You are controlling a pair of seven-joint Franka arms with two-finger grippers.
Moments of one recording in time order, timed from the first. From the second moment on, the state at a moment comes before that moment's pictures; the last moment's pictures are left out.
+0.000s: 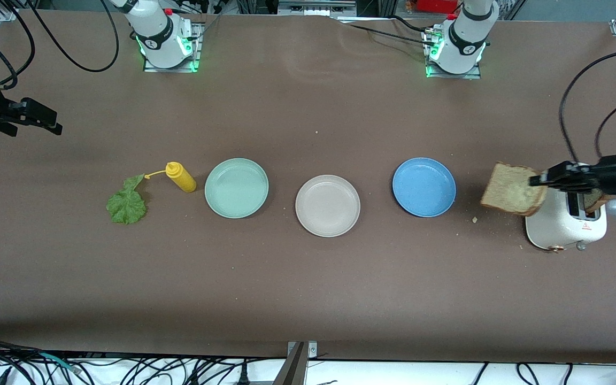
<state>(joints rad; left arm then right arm) 0.21 0.41 -0.02 -1.43 -0.59 1.47 0.42 -0.02 0.00 -0.02 -1.64 0.03 1.60 -0.07</state>
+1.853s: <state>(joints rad) -0.25 0.76 -0.03 -1.46 -1.16 1.88 0.39 -0.02 0.00 -0.02 -1.64 0.03 1.60 -0.07</state>
